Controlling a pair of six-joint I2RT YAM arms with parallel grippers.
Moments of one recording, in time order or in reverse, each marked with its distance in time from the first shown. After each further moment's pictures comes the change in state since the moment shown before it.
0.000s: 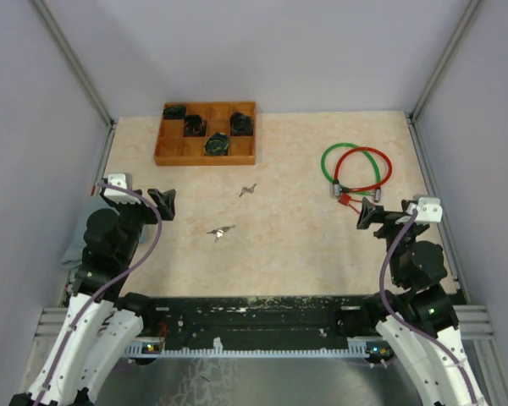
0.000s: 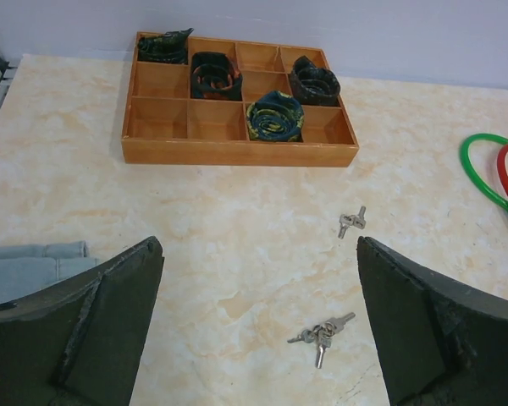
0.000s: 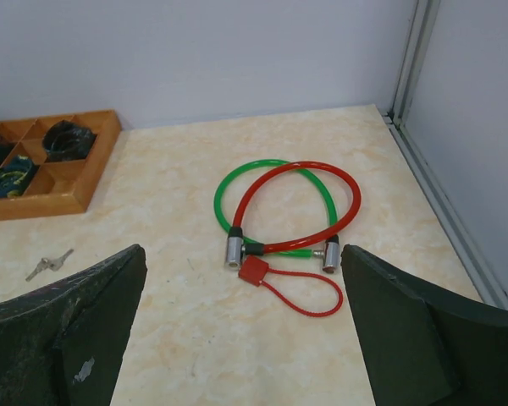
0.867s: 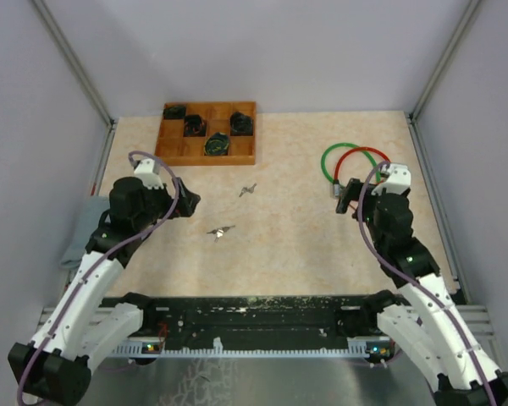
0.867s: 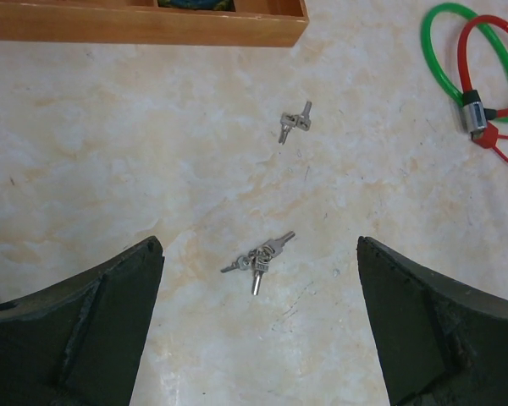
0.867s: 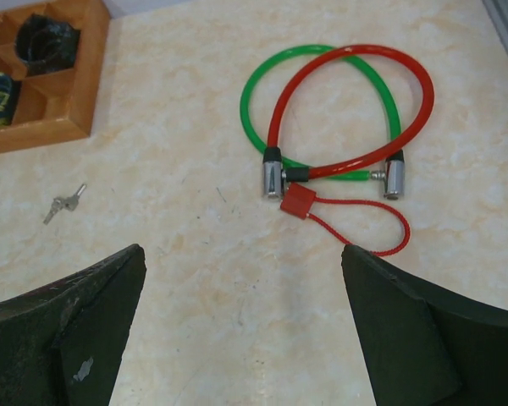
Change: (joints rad) left arm 0.000 0.298 0.106 -0.117 0.216 -0.140; right arm -0.006 0.383 0.103 -0.047 -0.060 0.215
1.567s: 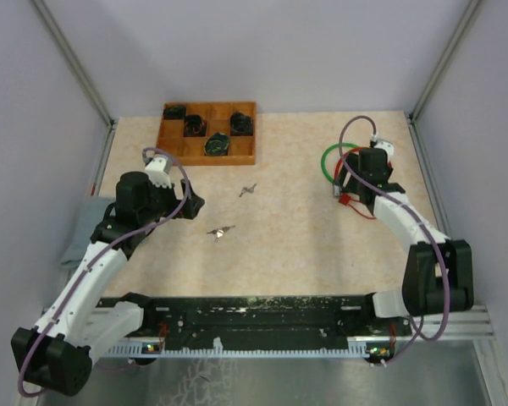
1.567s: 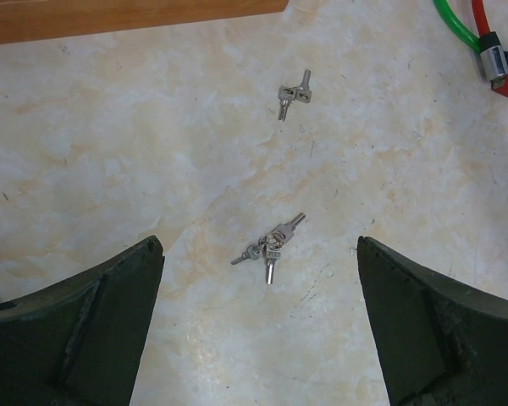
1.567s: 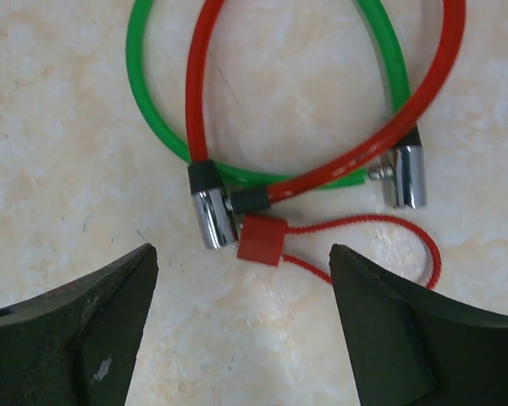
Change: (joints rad) left arm 0.000 0.116 0.043 -0.026 0.095 0.126; right arm -0.241 0.740 0.149 0.169 -0.125 0.133
